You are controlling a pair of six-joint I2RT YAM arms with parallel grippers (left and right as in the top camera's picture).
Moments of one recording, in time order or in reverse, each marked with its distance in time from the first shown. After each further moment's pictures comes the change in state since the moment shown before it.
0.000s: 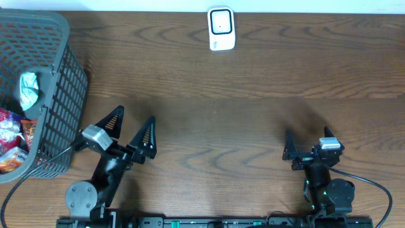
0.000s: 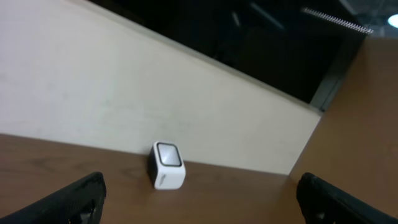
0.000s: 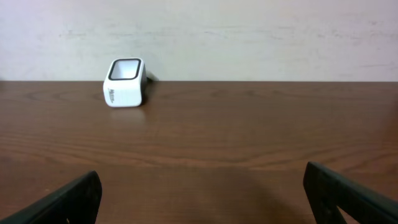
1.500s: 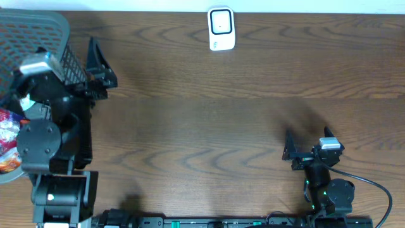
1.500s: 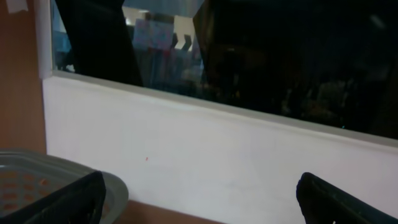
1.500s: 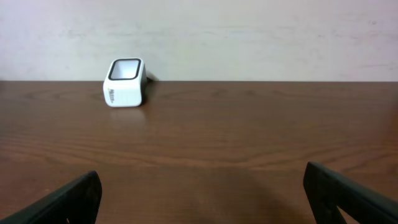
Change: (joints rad) left arm 0.000 0.528 0.738 -0.263 -0.515 0.330; right arm 0.000 0.000 0.000 0.000 0.000 0.000
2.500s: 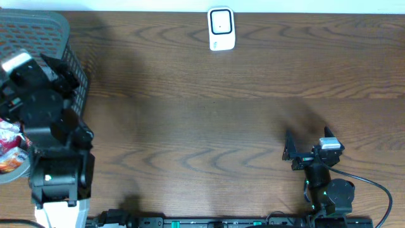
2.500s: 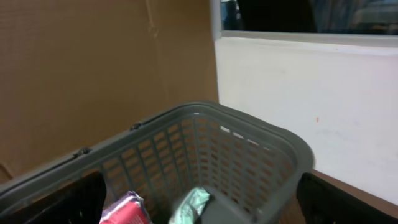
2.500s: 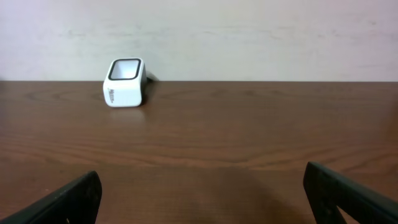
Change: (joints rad) left arm 0.098 0.090 0.027 -0.177 -0.523 0.194; right arm 0.000 0.000 0.000 0.000 0.000 0.000
